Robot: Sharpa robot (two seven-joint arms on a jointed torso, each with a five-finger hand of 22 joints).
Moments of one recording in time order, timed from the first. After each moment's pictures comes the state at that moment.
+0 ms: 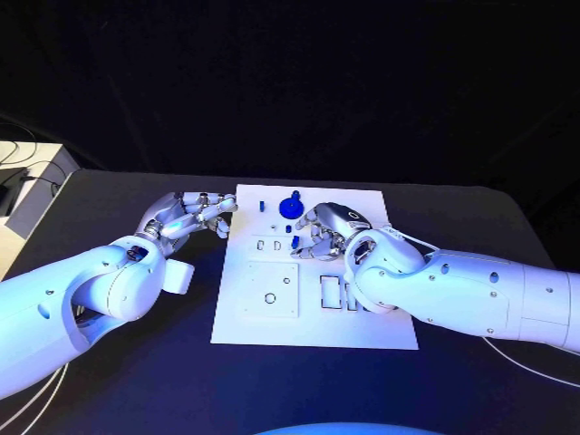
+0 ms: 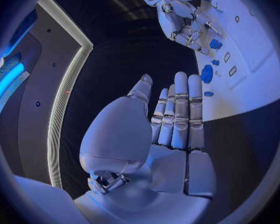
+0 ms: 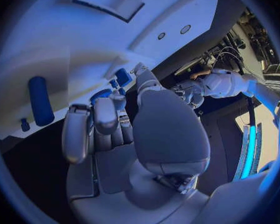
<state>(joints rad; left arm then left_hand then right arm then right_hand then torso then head) 0.96 -0.90 0.20 1.57 -0.27 -0.29 0.29 1.40 -0.04 0.02 0.08 0.14 1.03 0.16 0.06 0.06 1.14 0.12 0.06 0.06 1.16 0.04 0.68 0.34 0.15 0.93 0.06 1.06 0.33 1.12 -0.66 -0.09 1.51 -1.47 -0.58 -0.42 1.35 -0.21 0.00 0.16 0.26 0.98 0.15 0.07 0.07 1.14 0.05 1.00 1.13 1.44 -0.03 1.16 0.99 0.06 1.47 -0.05 1.37 1.31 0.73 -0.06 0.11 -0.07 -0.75</state>
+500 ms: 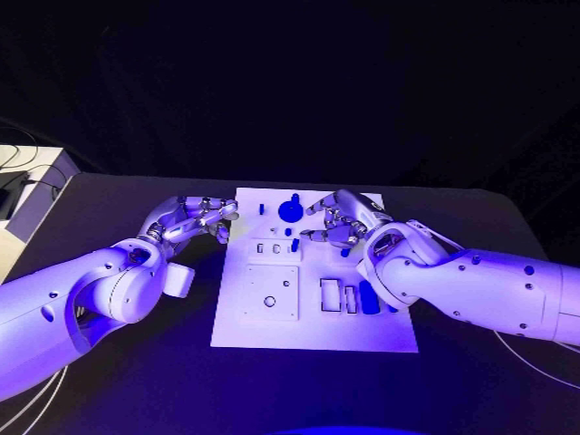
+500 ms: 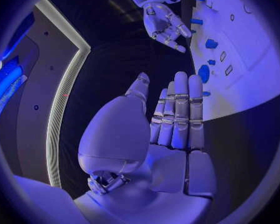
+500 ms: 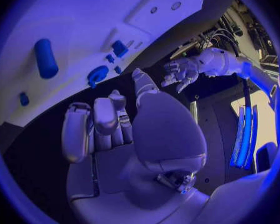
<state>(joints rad) 0.96 -0.89 0.20 1.56 -0.30 -0.29 0.26 1.38 -0.06 -0.01 0.09 0.14 1.02 0.17 0.08 0.06 1.21 0.10 0.10 0.07 1.17 0.03 0.70 0.36 0.14 0.94 0.05 1.06 0.33 1.14 -0.75 -0.07 1.57 -1.34 -0.68 -0.28 1.32 -0.13 -0.01 0.12 0.32 1.00 0.15 0.07 0.07 1.14 0.05 1.01 1.12 1.44 -0.03 1.16 0.99 0.06 1.47 -0.05 1.36 1.31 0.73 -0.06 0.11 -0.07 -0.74</state>
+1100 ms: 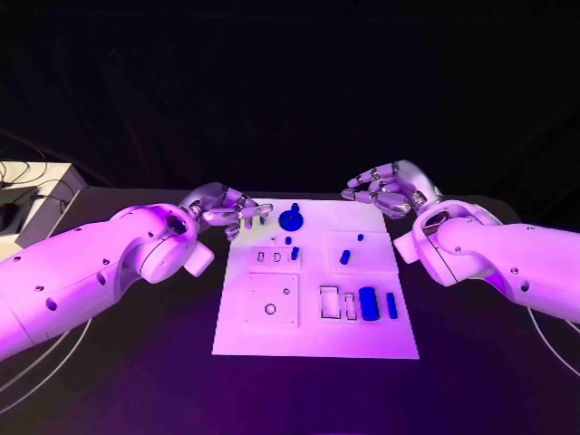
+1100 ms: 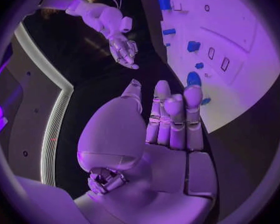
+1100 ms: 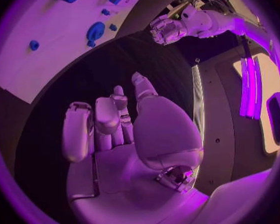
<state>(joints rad) 1.11 -0.73 0.19 1.39 -0.72 -0.12 -0.10 1.28 -0.05 -0.05 0.23 0.14 1.02 0.09 0.35 0.16 1.14 0.00 0.85 0.60 1.33 -0.05 1.21 0.89 0.18 1.12 -0.04 1.34 0.64 1.23 -0.88 -0.07 1.53 -0.77 -0.69 0.09 1.25 -0.03 -0.08 -0.01 0.39 1.06 0.11 0.20 0.21 1.14 0.01 1.01 1.11 1.45 -0.06 1.14 0.99 0.06 1.47 -0.07 1.34 1.31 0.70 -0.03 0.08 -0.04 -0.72</state>
